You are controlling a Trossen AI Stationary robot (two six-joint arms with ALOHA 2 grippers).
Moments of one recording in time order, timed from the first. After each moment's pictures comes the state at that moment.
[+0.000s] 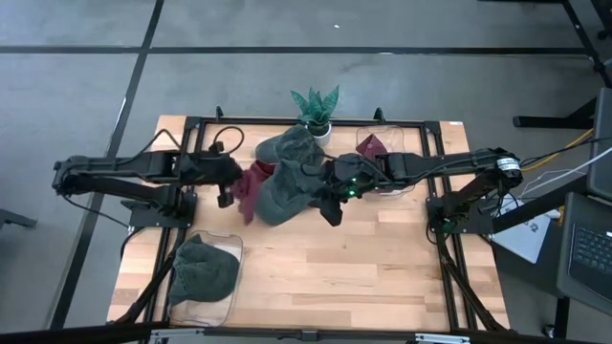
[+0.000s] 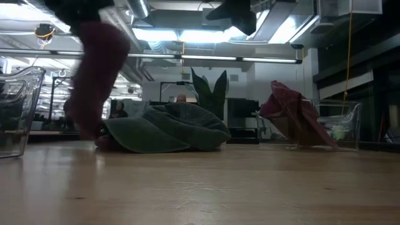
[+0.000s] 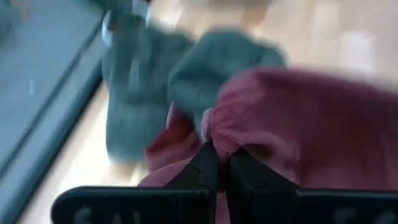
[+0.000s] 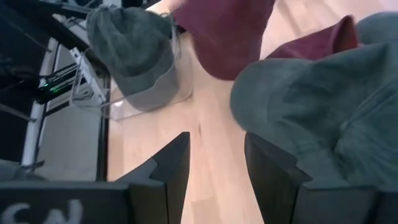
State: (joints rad) left arm 0.06 0.77 0.75 -0.67 -0.29 -0.01; right arm 0.05 1.52 1.38 -0.47 -0.04 0.46
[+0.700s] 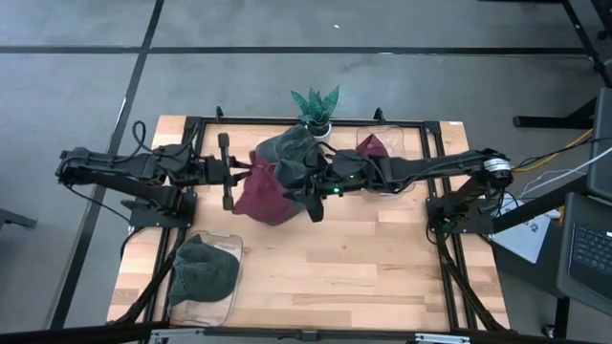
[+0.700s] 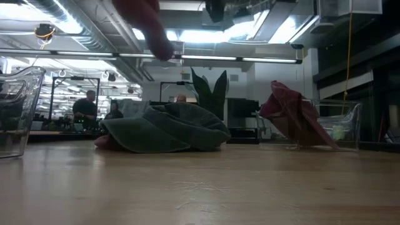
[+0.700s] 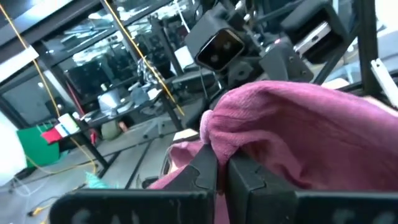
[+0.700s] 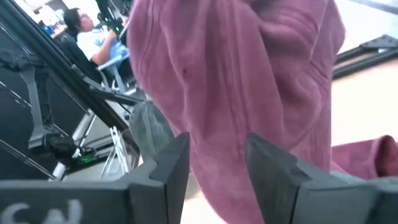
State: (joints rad) left arm -0.10 0.78 0.80 -0.06 -0.27 0.39; right arm 0.05 1.61 1.38 -0.01 -0.01 0.41
